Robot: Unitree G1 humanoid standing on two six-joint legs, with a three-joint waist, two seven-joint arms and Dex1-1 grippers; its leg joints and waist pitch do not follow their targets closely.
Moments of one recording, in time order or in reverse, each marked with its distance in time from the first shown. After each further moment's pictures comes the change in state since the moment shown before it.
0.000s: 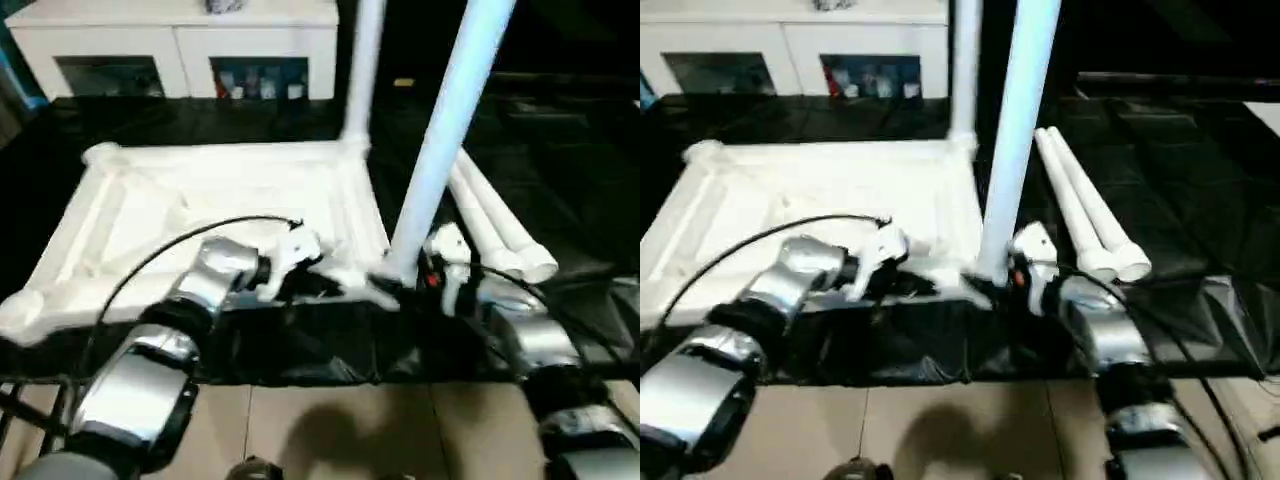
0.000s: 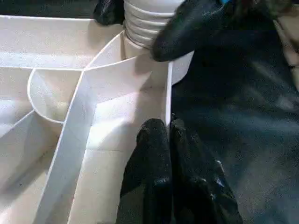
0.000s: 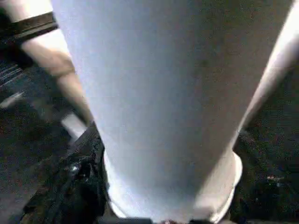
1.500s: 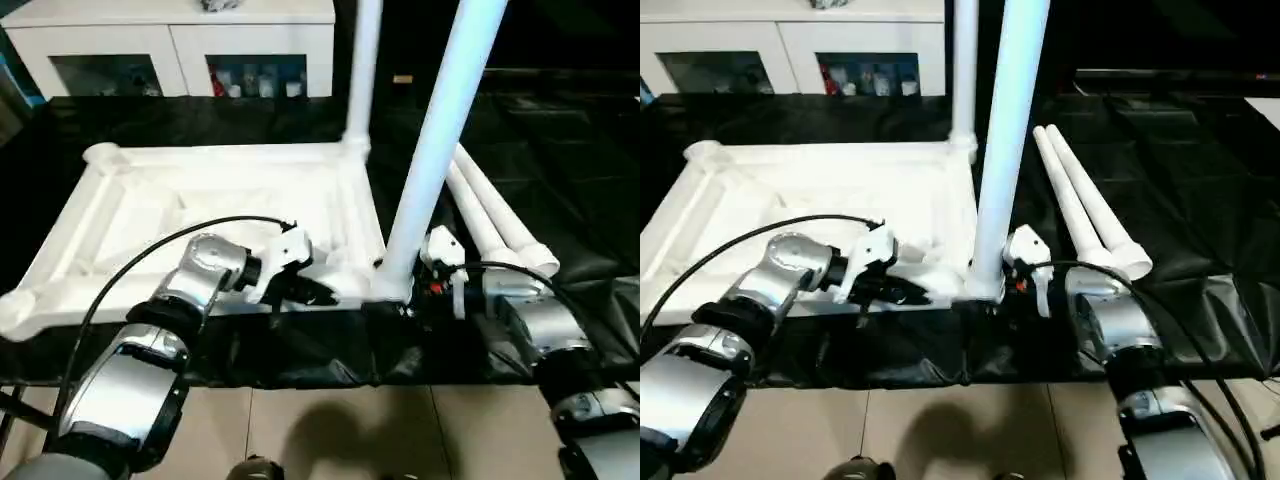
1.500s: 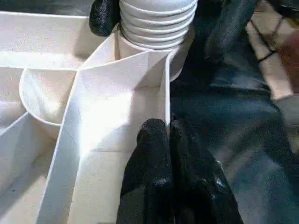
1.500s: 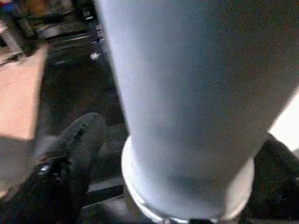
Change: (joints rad) left arm 0.030 0.081 -0.011 -0.041 -0.018 -0.059 -0.292; right arm -0.014 -0.152 0.130 -0.058 0.020 0.007 0.484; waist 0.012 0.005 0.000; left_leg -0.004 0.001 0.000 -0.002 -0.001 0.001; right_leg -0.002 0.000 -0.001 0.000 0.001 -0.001
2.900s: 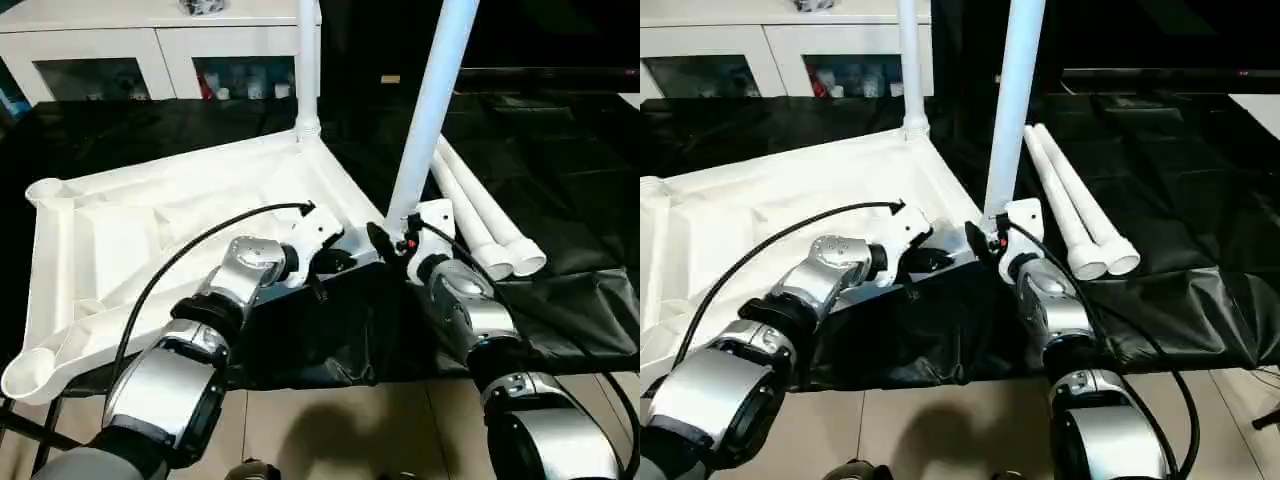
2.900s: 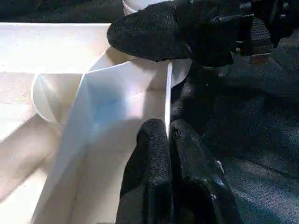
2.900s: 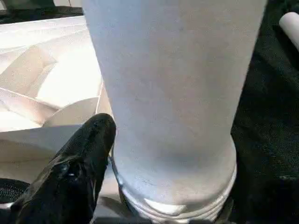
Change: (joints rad) left arm -0.055 -0.168 0.058 0.045 0.033 0.162 0.561; right arm -0.122 0.309 -0.227 0.274 -0.035 -0.109 -0.920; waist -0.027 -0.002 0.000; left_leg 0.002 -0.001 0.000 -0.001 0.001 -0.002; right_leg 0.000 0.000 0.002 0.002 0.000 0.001
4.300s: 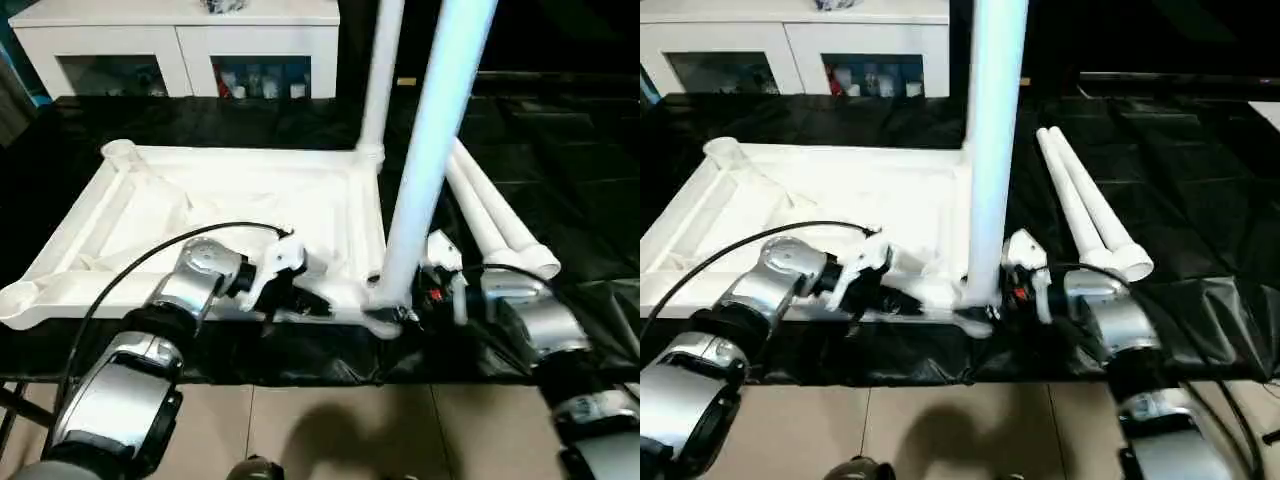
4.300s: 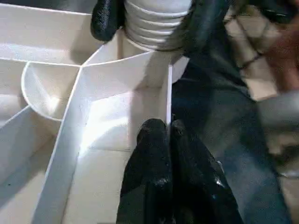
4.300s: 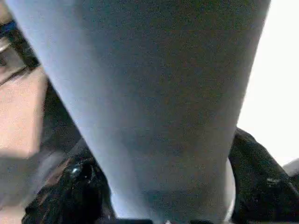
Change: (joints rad) left arm 0.074 0.153 -0.045 -0.078 -0.038 -0.100 -0.508; right arm 0.118 -0.245 0.178 -0.234 0.043 0.138 0.827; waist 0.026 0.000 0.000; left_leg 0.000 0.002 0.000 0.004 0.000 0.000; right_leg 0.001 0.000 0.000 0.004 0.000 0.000
